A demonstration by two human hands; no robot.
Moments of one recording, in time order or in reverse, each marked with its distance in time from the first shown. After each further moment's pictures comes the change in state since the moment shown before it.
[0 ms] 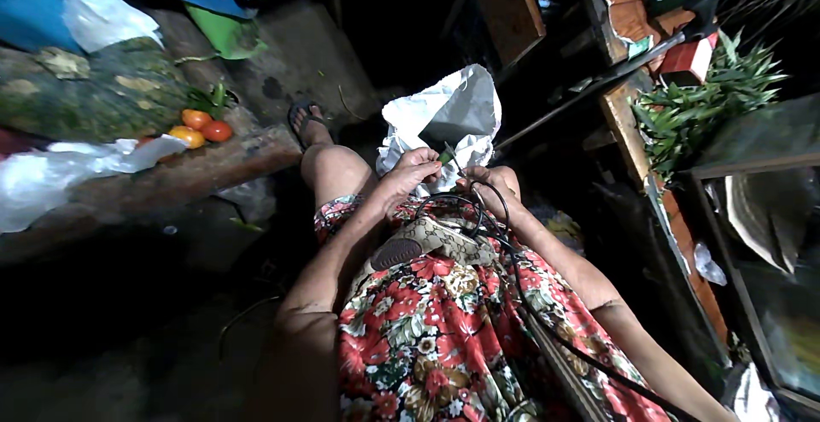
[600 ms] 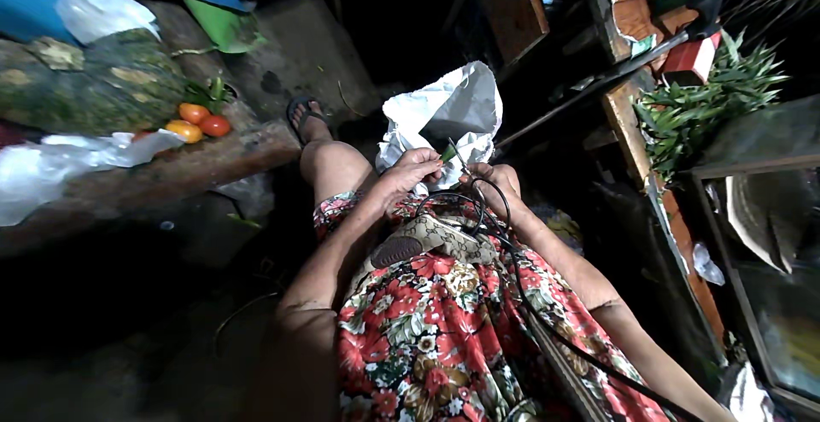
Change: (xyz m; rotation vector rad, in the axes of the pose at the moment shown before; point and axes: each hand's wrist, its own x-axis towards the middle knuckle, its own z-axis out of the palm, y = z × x) left_hand 0.000 0.000 -0.002 0.075 -0.027 -0.042; right_hand 0.003 -0.007 0.002 -0.032 0.092 -0.076
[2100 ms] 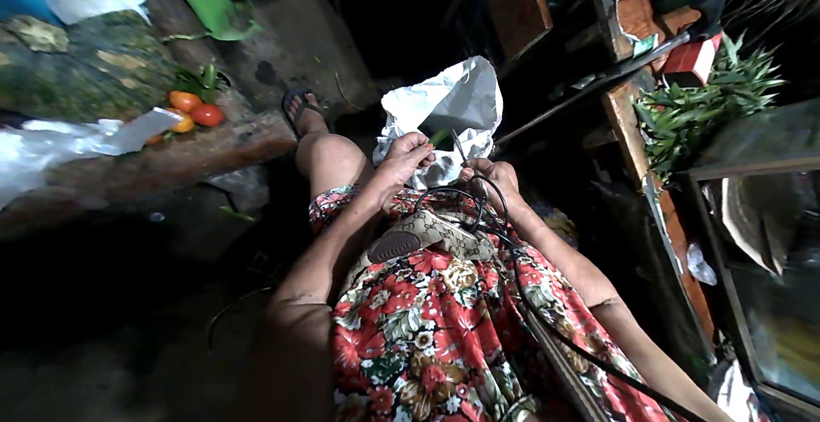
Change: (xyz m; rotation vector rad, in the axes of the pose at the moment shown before) left_hand 0.006 -0.005 -0.004 -0.041 0.192 0.083; right_hand 0.008 0.006 -0.001 0.159 -0.005 0.013
